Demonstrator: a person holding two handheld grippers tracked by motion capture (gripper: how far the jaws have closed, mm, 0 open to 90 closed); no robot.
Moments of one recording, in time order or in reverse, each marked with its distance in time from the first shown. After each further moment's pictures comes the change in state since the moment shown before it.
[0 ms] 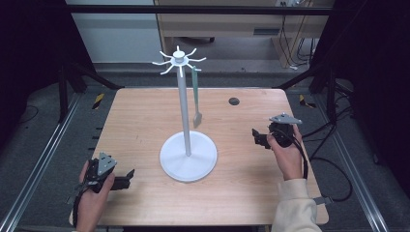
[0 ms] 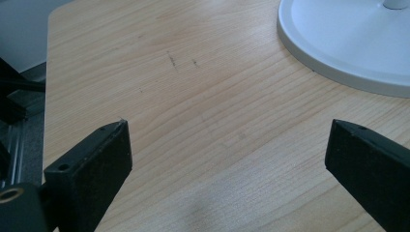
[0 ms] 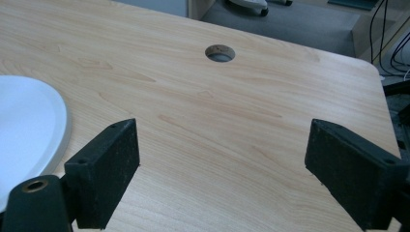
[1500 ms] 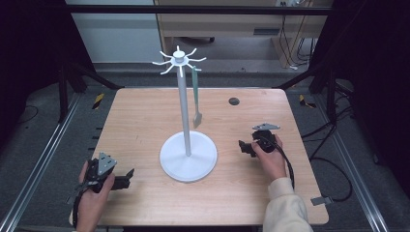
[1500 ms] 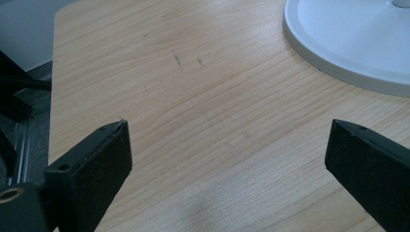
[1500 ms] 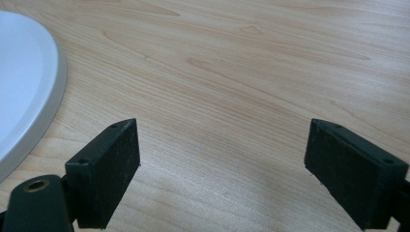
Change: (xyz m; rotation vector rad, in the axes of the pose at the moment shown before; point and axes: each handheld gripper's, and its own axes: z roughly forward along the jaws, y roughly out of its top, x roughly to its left) left arm 0.000 -0.001 0.001 0.002 0.020 0.000; right arm 0.025 -0.038 0.059 0.147 0.073 0.029
